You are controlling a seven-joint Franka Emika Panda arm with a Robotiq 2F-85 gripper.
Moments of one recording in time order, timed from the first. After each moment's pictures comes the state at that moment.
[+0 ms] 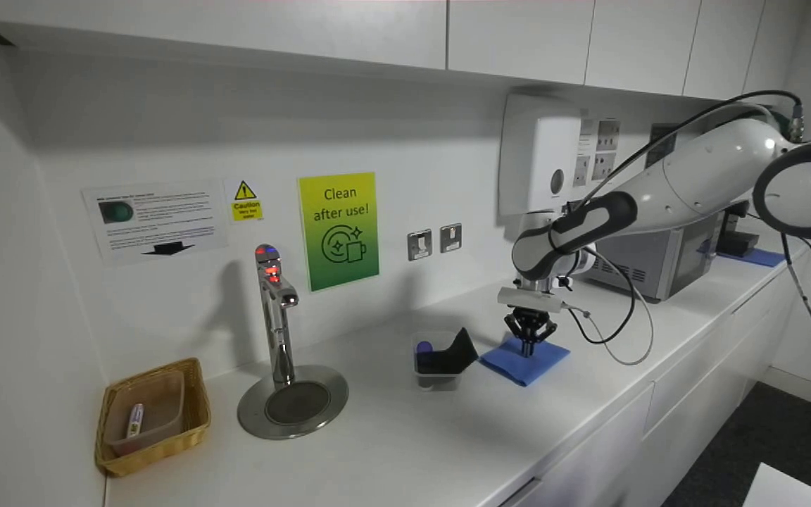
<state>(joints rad) -0.02 0.31 -0.11 -1.95 0.15 2.18 0.95</state>
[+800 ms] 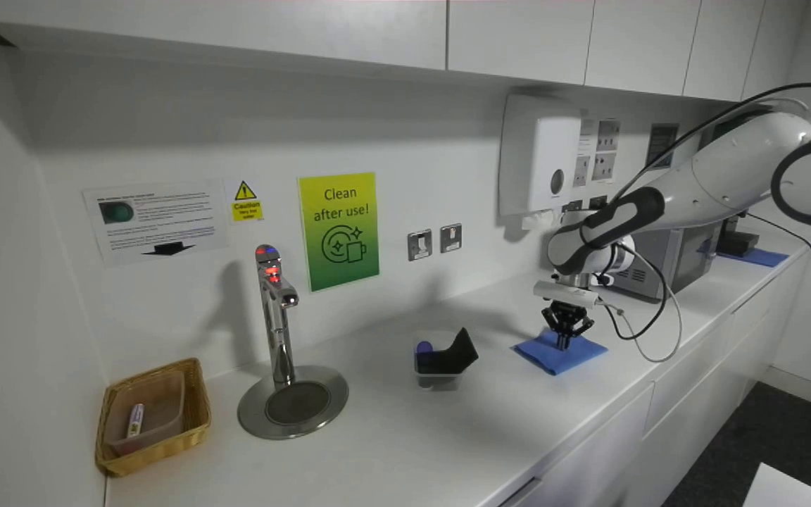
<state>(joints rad) -0.11 0.25 -0.19 -2.06 0.17 2.24 0.95</state>
